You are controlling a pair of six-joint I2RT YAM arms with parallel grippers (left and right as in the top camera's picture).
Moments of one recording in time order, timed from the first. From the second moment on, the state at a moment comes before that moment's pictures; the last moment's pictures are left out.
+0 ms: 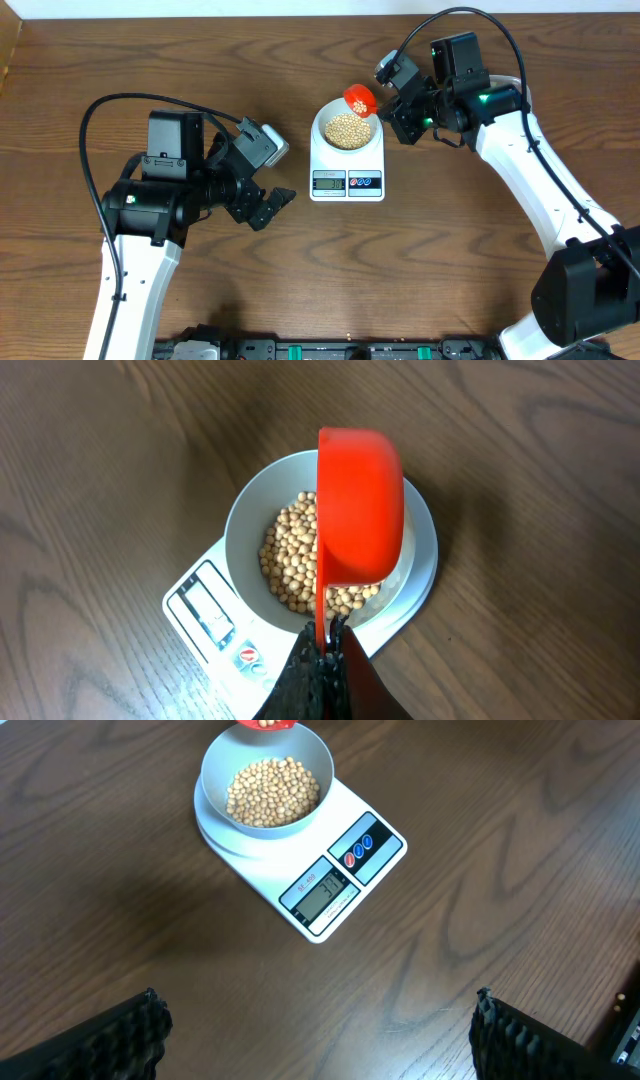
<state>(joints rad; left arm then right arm) -0.12 1.17 1.18 -1.01 0.52 0.59 0.31 1.75 1.45 -0.64 -0.46 -0.35</state>
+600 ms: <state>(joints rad) -0.12 1.17 1.18 -1.01 0.52 0.59 0.31 1.75 1.45 -0.63 -0.53 -0.33</state>
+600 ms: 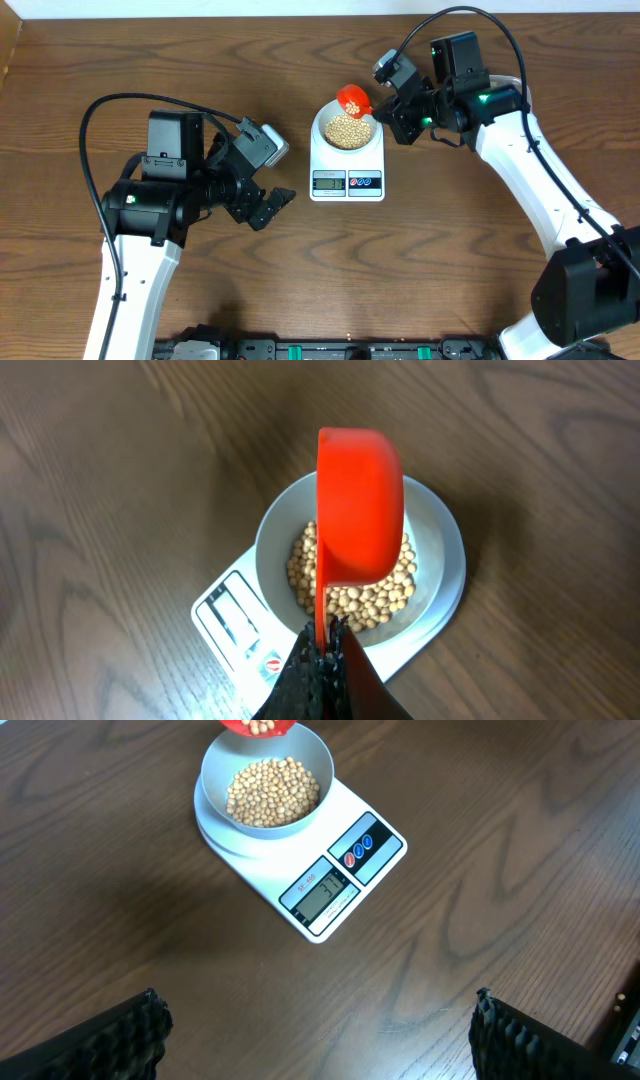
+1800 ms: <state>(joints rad) -0.12 1.17 1.18 -1.01 0.52 0.59 0.41 1.73 1.45 -0.61 -0.24 -0.43</state>
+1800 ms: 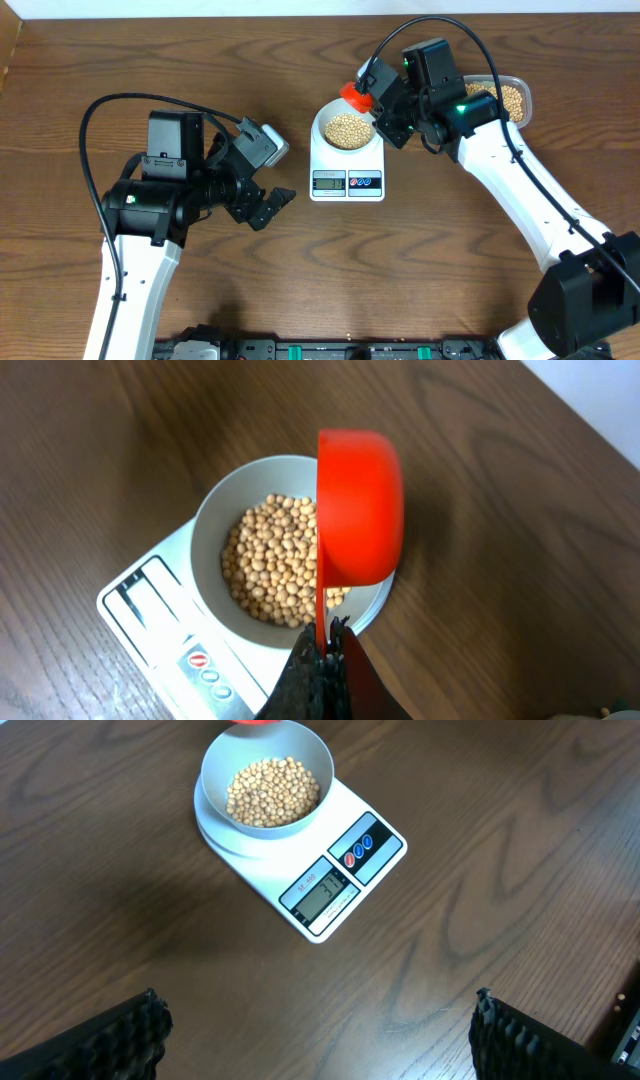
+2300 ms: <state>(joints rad) -0.12 1.17 1.18 -1.01 0.52 0.59 0.20 1.61 1.45 -0.62 -0.12 -0.41</state>
